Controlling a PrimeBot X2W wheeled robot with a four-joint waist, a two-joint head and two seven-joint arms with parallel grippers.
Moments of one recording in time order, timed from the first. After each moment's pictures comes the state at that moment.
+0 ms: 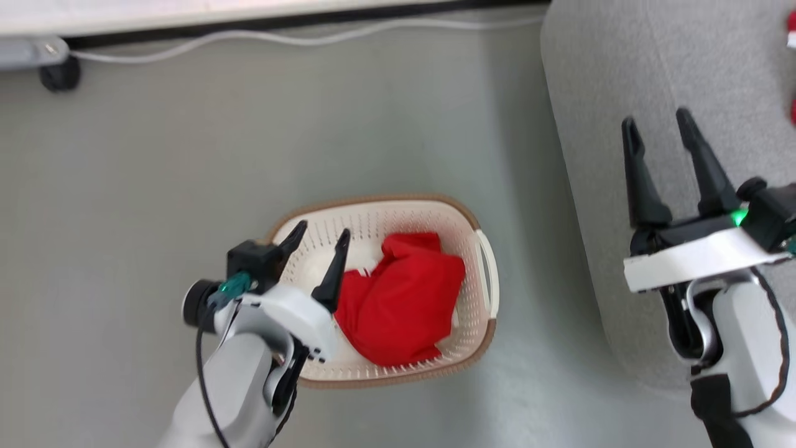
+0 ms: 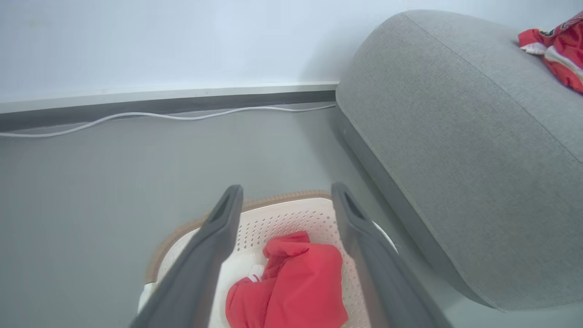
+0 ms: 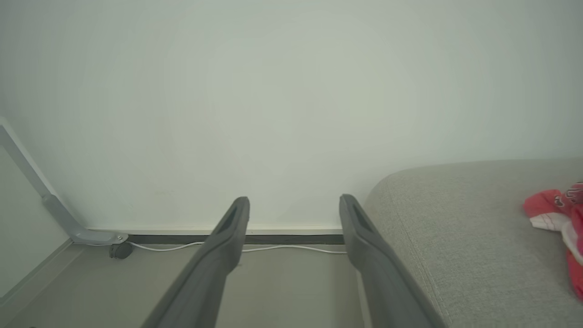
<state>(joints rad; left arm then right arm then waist) -0.55 0.05 -0.48 0.76 -0.45 -0.07 -0.25 -0.48 -0.16 0.16 0.25 0.33 0.13 -0.26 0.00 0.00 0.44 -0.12</state>
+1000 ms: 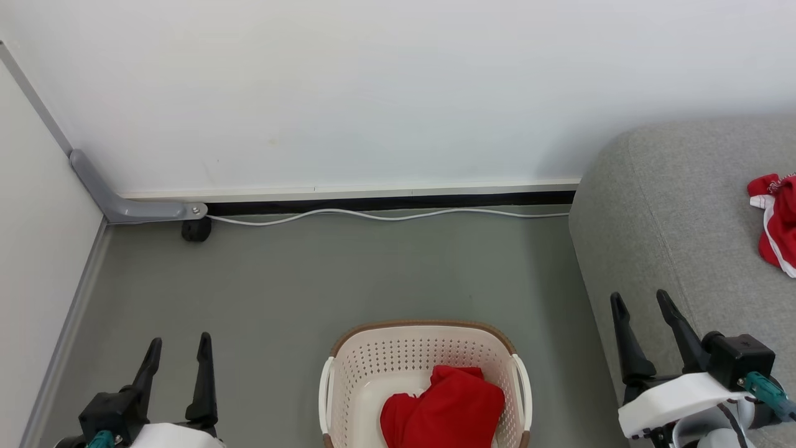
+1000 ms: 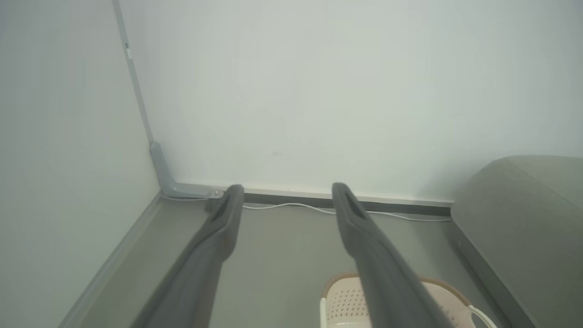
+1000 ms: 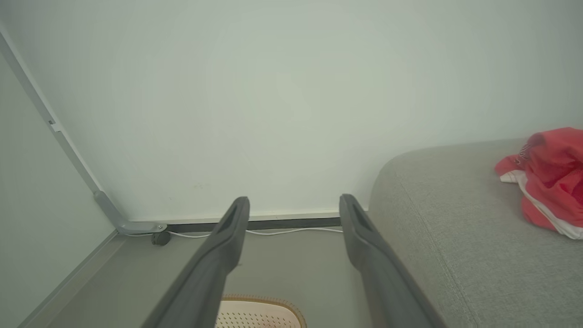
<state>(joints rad) 0.01 0.05 0.08 0.30 -0.17 -0.08 -0.25 -0.13 -0.10 0.10 0.35 0.29 0.13 -0.26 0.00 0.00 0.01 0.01</state>
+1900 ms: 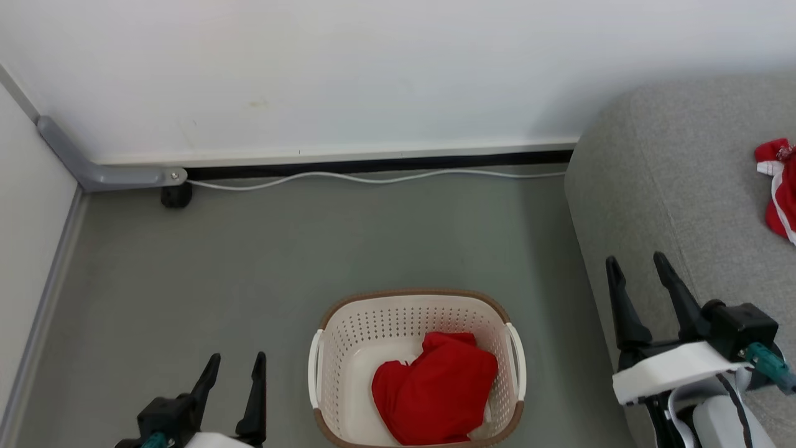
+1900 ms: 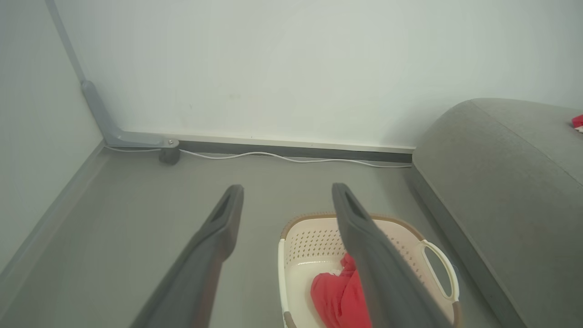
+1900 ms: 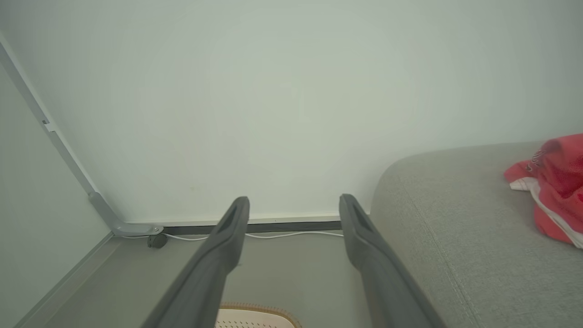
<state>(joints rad) 0.02 0.04 -0.05 0.36 -0.23 -0.09 -0.25 -0.18 -0.10 0.11 0.31 0.27 0.13 -0.26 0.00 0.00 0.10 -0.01</state>
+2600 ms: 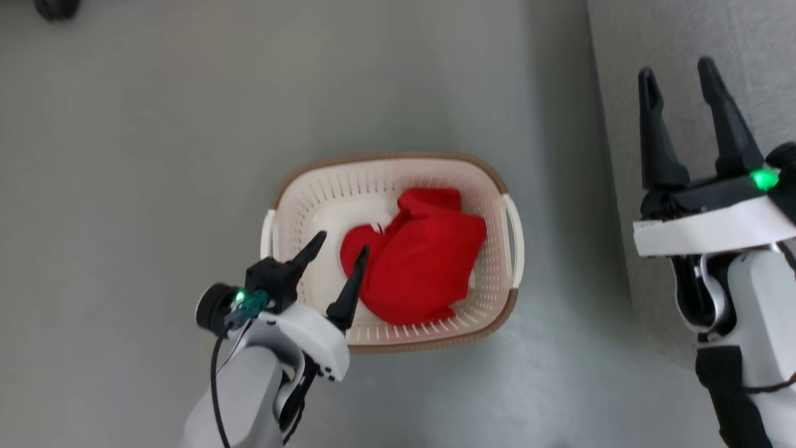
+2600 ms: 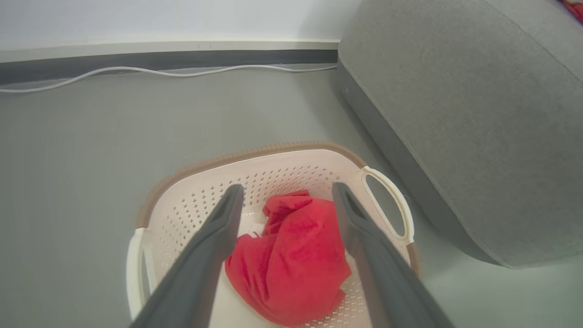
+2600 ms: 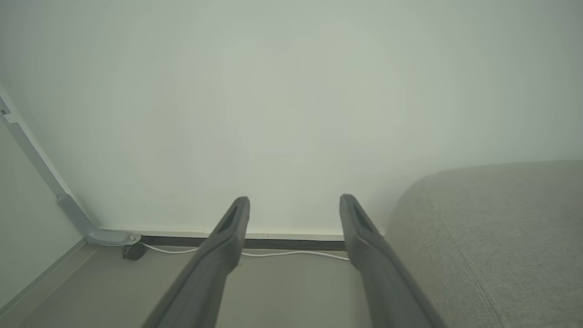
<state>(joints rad) -0.43 0.04 -0.41 0.61 -0.32 -0.10 -0.25 -0.51 -0.15 0.14 0.18 0.31 0.13 -0.26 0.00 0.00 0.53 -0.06</state>
